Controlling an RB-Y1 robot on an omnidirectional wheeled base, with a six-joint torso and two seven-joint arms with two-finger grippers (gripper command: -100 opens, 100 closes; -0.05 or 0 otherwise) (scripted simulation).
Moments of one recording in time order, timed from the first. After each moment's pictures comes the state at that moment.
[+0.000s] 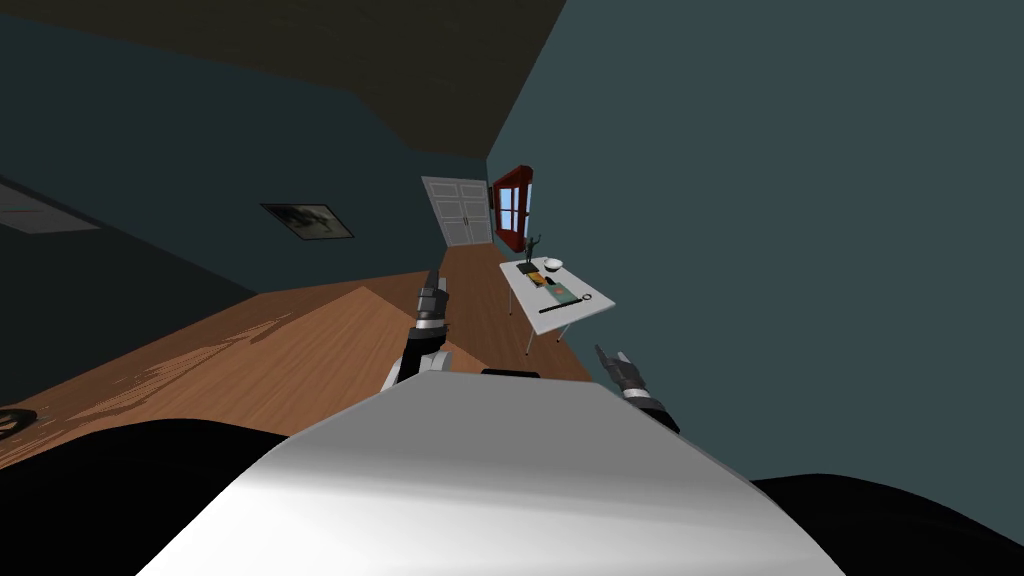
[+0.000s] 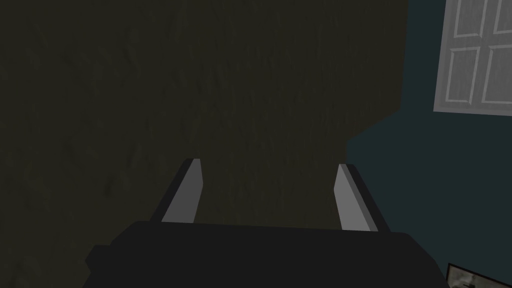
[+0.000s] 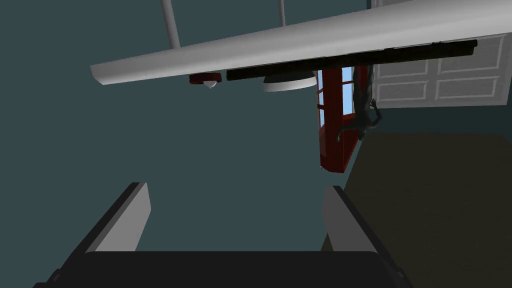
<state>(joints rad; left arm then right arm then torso) 0.52 -0.01 -0.05 -2.29 -0.10 -0.41 -0.16 0.76 -0.34 -0.23 -1.77 0.35 -0.40 0.60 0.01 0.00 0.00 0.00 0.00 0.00</state>
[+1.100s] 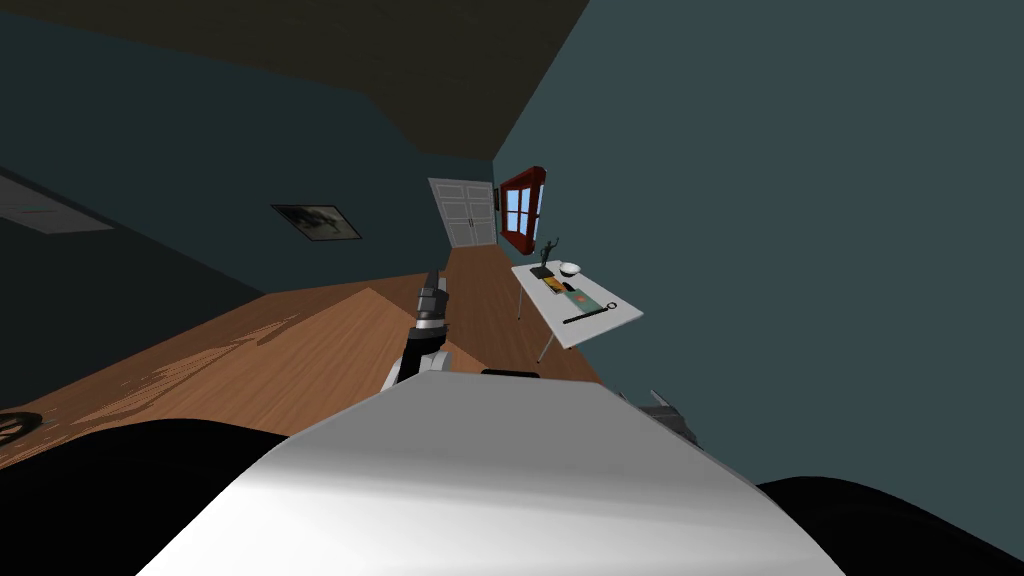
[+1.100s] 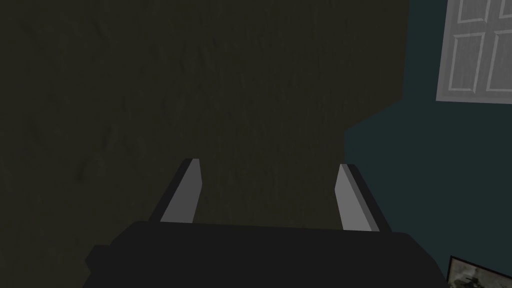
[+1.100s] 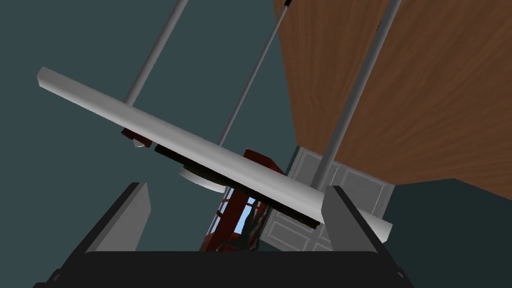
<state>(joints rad) 0.52 -0.01 -0.05 -2.29 -0.10 -0.41 -0.16 0.95 -0.50 -0.31 -1.58 0.58 -0.49 0.89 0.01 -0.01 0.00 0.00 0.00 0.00</state>
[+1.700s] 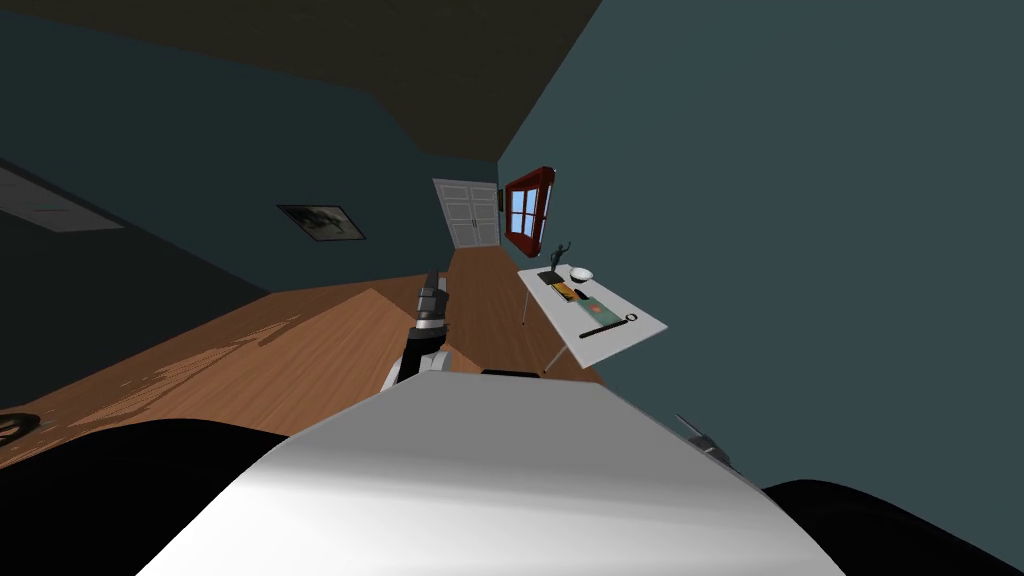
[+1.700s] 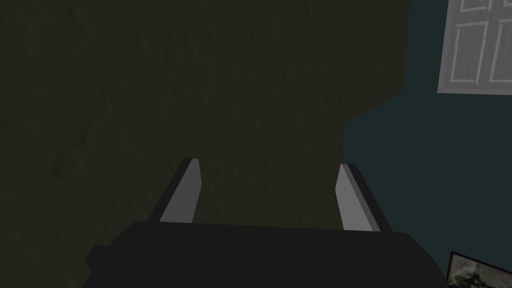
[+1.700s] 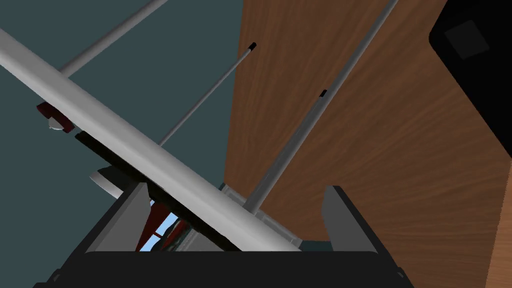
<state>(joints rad) 0.52 -0.01 -0.05 -2.29 -0.10 -0.41 -0.16 1.07 -0.62 -0.36 -1.51 0.68 -0.57 1.05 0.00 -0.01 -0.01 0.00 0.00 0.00</state>
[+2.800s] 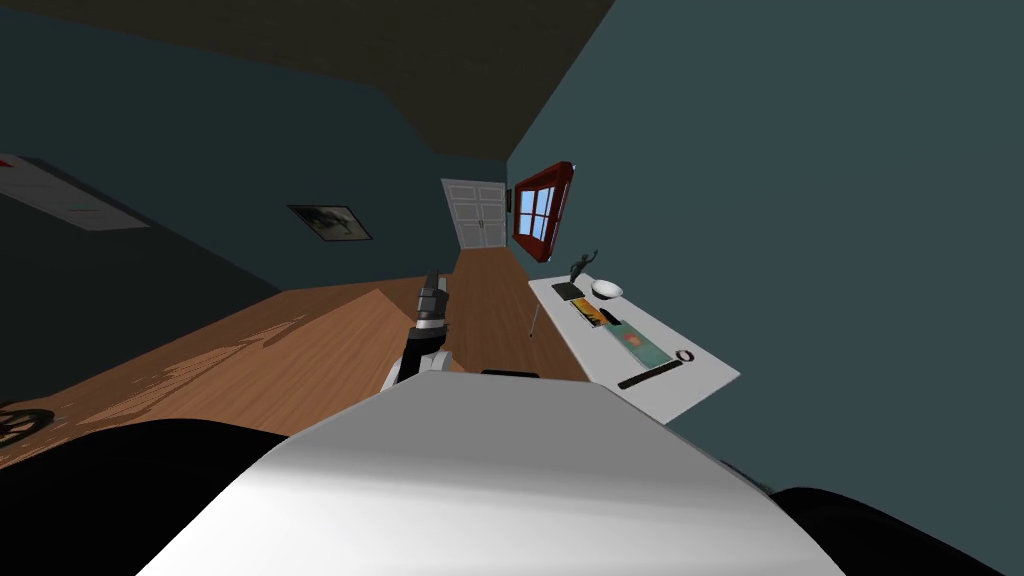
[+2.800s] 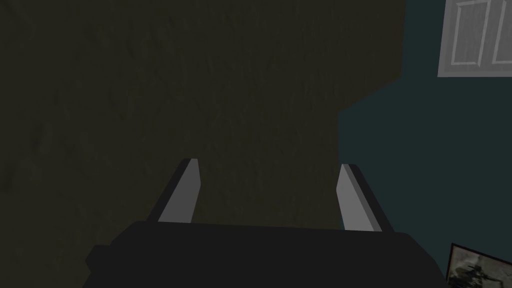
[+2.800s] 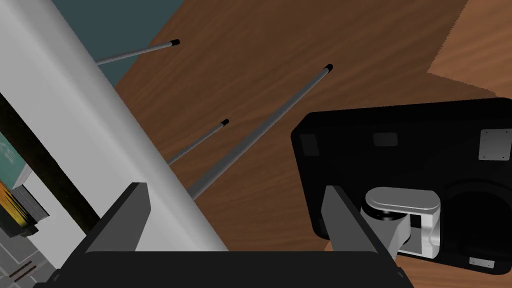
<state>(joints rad) 0.52 -0.01 -0.05 -2.29 -0.10 -0.41 -0.16 1.22 -0.82 -0.42 -1.39 0.84 -0.72 1.33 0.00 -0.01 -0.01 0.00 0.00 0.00</state>
